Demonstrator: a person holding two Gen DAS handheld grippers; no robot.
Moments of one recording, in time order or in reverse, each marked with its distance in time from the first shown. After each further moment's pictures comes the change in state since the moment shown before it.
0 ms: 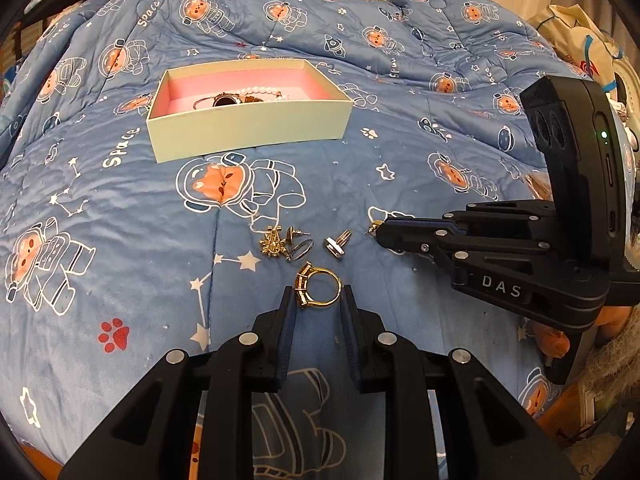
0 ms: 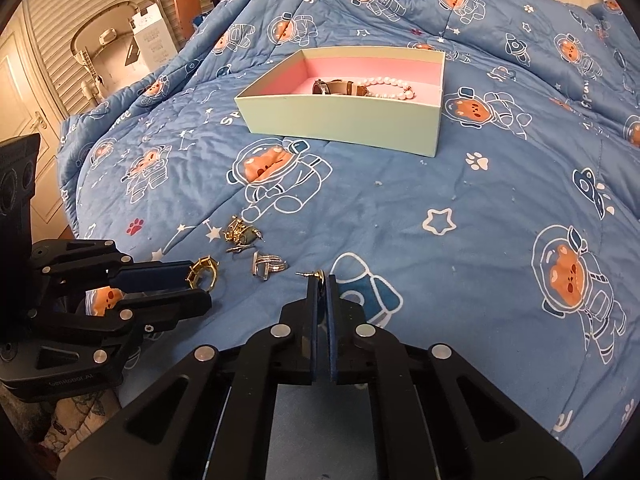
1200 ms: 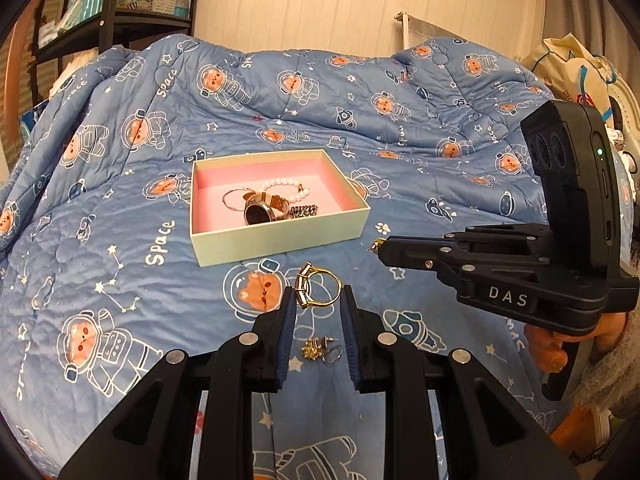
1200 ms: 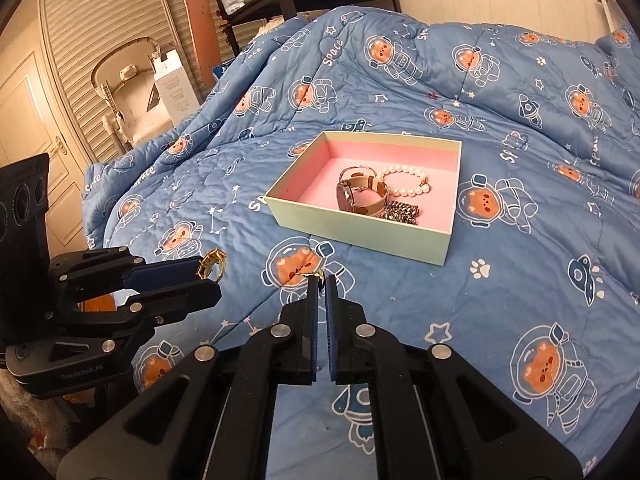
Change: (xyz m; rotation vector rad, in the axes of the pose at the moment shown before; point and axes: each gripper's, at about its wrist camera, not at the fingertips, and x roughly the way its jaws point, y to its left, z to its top) left arm -0.048 0.016 0.059 0.024 -0.182 0.040; right arm -0.036 0.006 0.069 -0.019 -0.140 0.066
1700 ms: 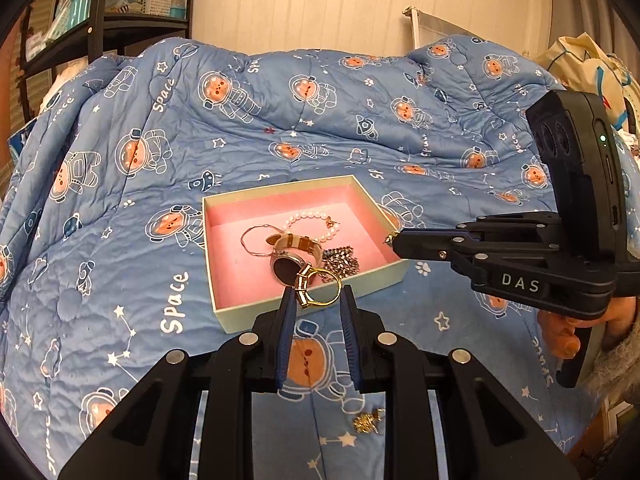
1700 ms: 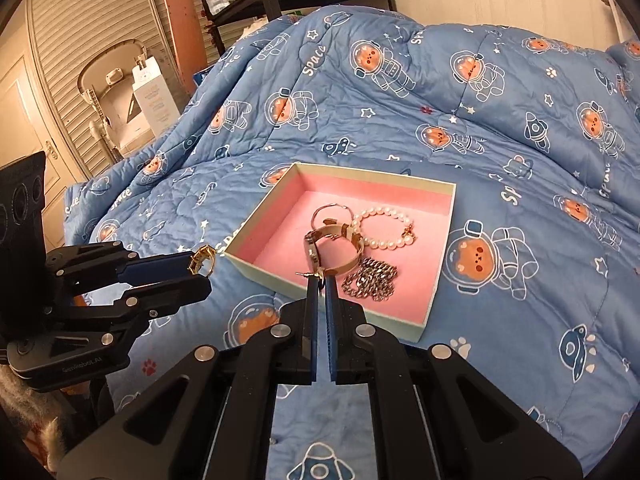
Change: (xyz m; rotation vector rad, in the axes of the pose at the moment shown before) left arm 0.045 0.039 0.057 0.021 0.033 0.028; right arm 0.042 -0.033 0.066 0.013 0.027 -0.021
